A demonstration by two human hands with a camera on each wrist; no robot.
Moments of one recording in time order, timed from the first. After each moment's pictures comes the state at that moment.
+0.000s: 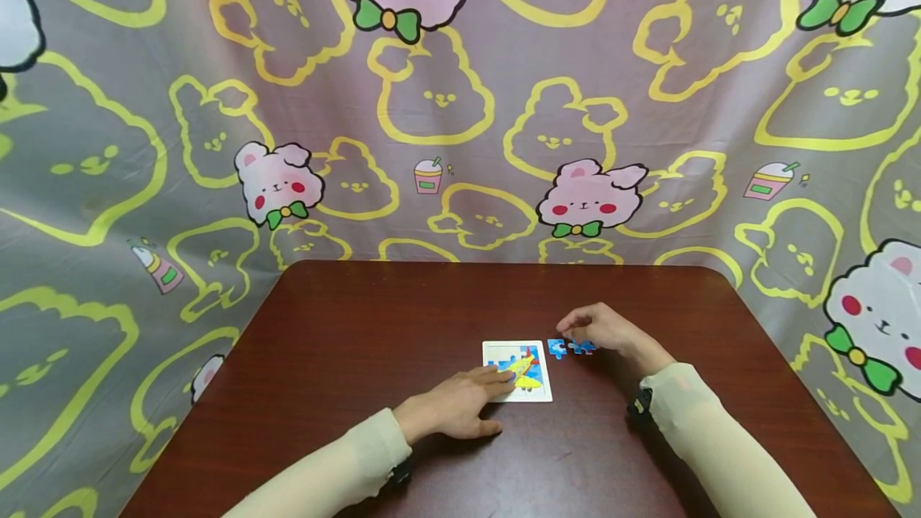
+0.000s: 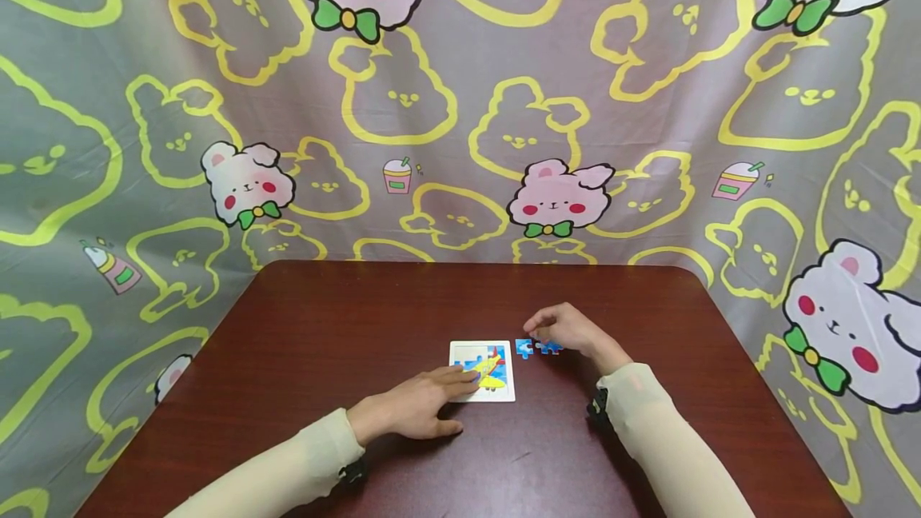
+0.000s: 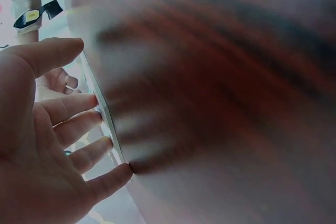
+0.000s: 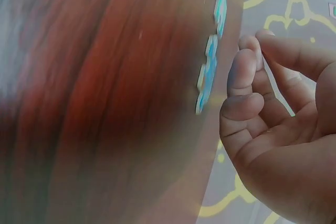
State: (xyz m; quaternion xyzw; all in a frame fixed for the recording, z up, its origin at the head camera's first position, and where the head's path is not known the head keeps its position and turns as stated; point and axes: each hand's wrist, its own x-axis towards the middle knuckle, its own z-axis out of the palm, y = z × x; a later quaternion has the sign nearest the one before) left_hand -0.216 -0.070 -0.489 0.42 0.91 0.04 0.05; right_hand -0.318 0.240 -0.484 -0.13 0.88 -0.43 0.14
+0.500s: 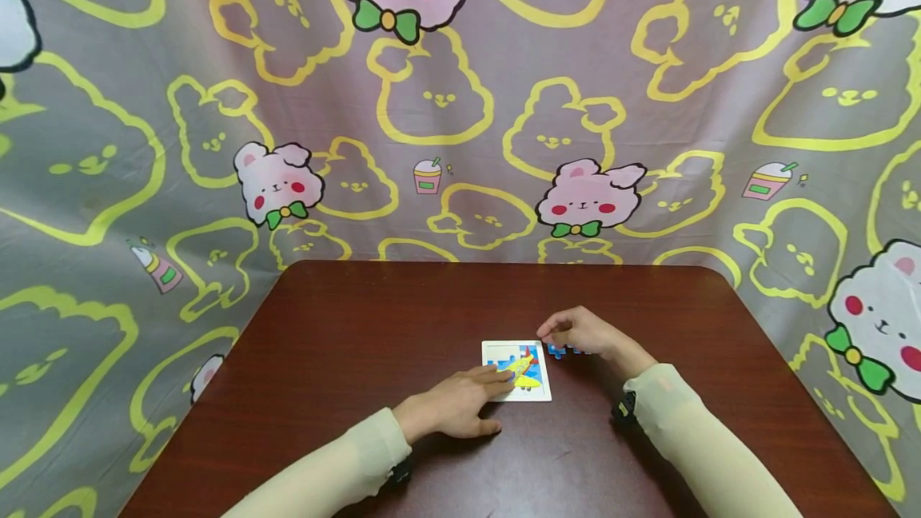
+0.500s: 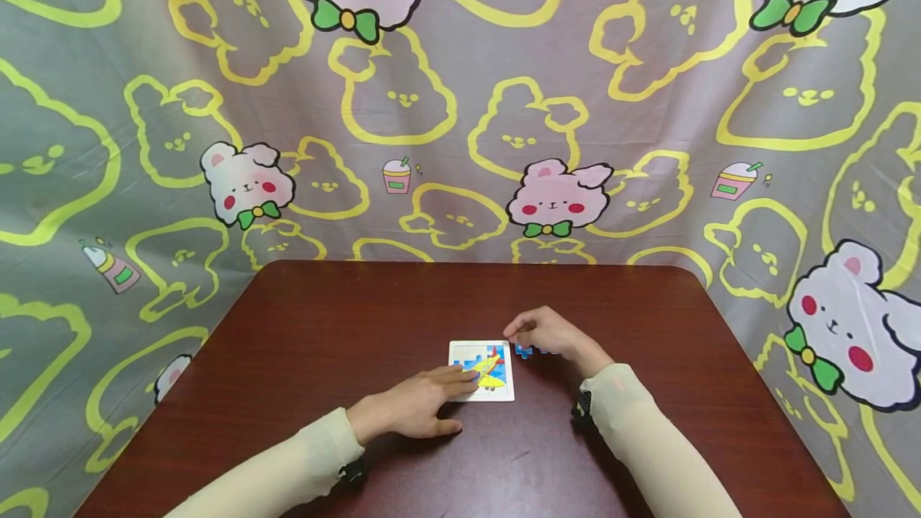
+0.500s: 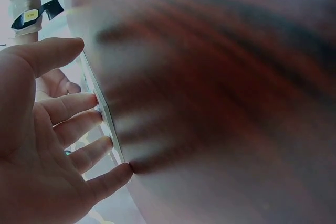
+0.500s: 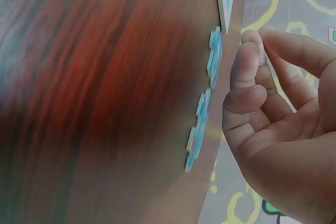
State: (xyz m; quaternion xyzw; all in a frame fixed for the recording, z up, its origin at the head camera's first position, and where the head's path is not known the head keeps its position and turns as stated) left_hand -0.215 -0.070 -0.489 0.42 0.91 0.04 0.05; right_hand -0.315 0.211 -0.486 -0.16 0.87 -0.45 0.16
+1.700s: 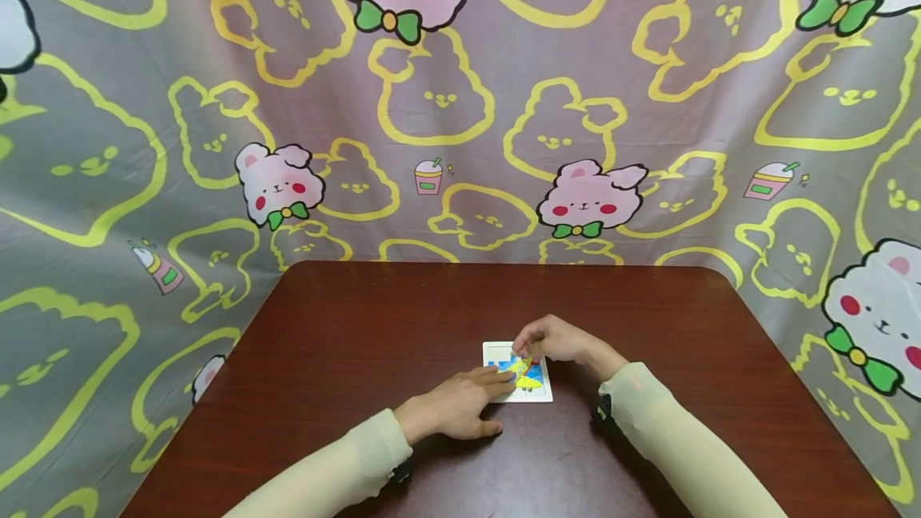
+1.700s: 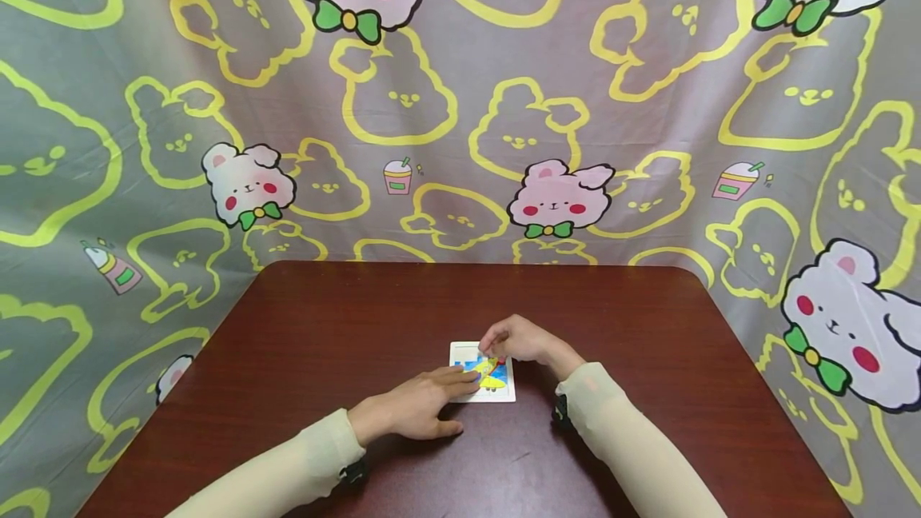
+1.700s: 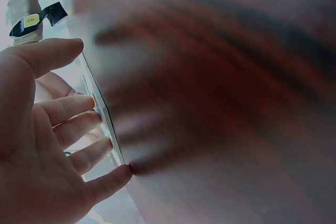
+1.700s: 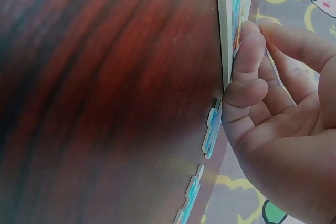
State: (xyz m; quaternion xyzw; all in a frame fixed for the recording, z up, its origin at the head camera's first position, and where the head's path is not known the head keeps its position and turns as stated) left_hand -0.216 -0.070 -0.489 0.42 0.90 0.04 0.05; right_hand -0.314 0.170 -0.494 -0.24 0.84 -0.43 0.21
